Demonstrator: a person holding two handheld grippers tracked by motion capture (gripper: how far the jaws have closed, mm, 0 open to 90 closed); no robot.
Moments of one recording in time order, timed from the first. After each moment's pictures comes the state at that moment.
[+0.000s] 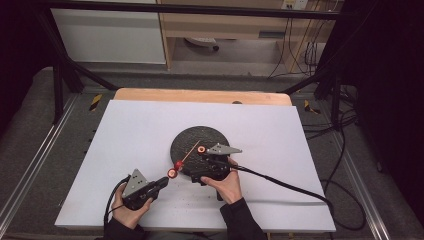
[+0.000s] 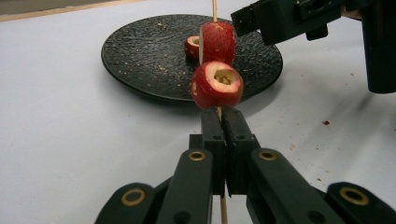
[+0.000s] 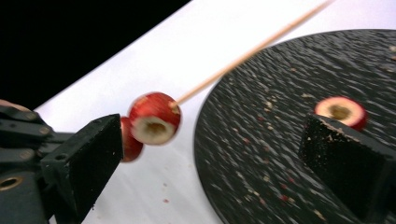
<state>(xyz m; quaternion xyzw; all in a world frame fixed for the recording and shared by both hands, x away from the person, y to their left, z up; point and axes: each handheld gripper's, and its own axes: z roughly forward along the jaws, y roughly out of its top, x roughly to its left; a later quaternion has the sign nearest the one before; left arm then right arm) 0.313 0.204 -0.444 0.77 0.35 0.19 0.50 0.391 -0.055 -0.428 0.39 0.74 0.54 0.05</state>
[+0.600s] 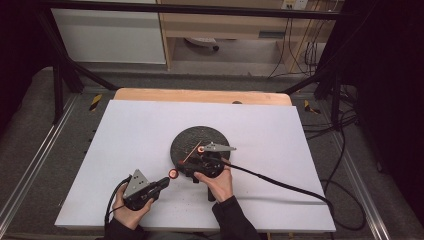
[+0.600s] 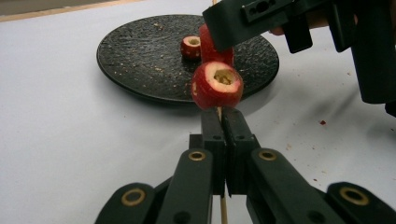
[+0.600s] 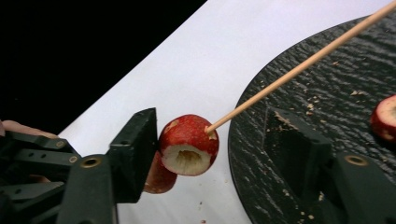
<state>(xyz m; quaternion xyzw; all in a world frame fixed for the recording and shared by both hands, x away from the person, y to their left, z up) 0.312 0.201 -0.444 0.77 0.35 0.19 0.50 0.396 -0.036 -0.430 0.42 0.72 0.55 -0.02</state>
